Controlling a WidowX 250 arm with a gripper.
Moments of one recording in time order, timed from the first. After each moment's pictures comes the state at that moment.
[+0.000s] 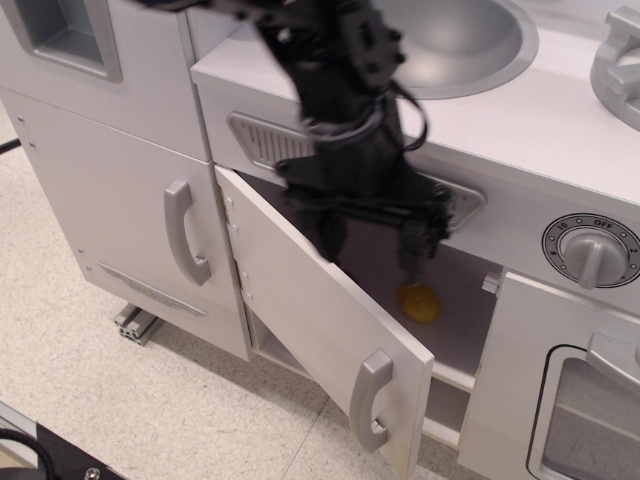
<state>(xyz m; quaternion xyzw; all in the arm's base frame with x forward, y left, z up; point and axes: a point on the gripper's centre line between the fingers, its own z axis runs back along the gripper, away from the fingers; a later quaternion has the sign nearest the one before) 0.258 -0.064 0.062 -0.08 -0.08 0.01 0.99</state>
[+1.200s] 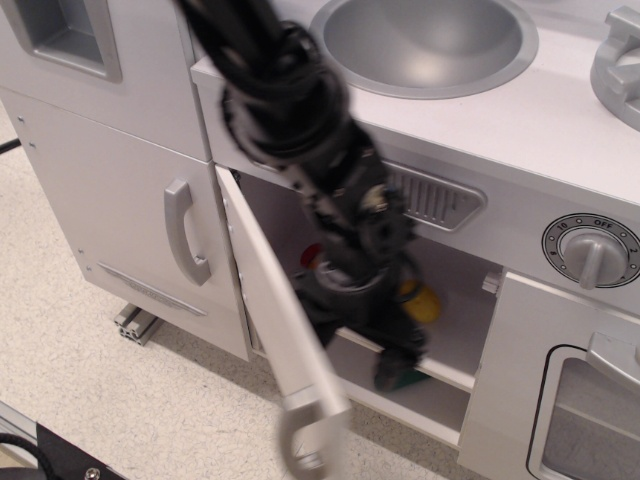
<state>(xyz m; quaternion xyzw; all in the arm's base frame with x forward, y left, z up) 0.240 -0.026 -0.041 0.00 -0.06 -0.03 1.00</state>
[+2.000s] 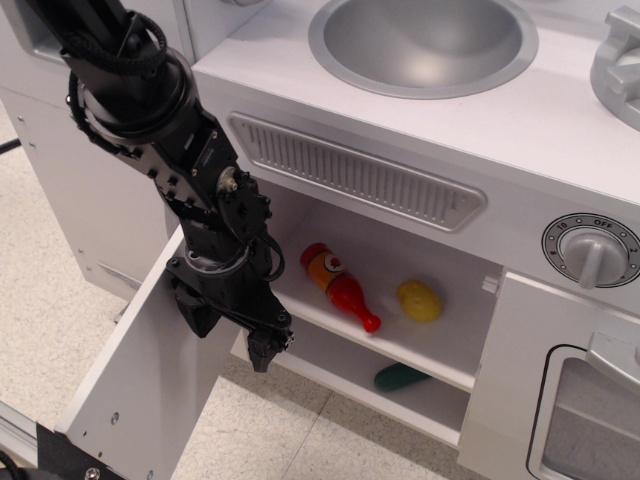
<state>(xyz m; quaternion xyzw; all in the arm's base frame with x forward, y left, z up) 0.221 0.061 -0.048 0.03 -0.05 0.00 1.00</state>
